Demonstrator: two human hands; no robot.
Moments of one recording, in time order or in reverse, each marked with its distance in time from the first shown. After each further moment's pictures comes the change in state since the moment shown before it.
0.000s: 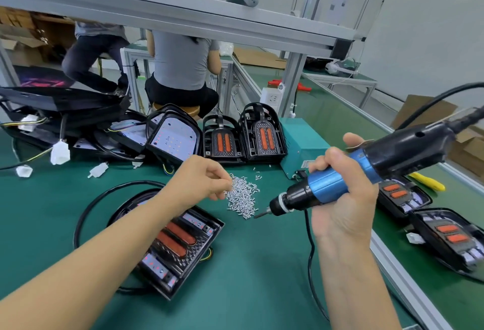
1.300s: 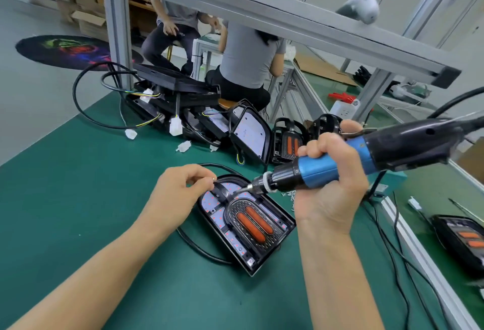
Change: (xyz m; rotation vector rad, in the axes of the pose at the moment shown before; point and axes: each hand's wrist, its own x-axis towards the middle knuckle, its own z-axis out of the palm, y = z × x) left_hand -0.122 -0.053 -0.084 -0.041 0.535 -0.036; right_hand -0.063 0.057 0.118 0.205 -0.211 0.119
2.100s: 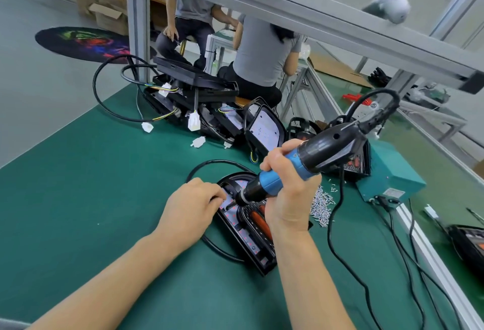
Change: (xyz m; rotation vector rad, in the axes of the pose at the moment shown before) left_hand -0.015 -0.026 -0.002 0.556 -0.040 0.133; right_hand -0.021 0.066 0.005 -0.273 -0.150 0.106
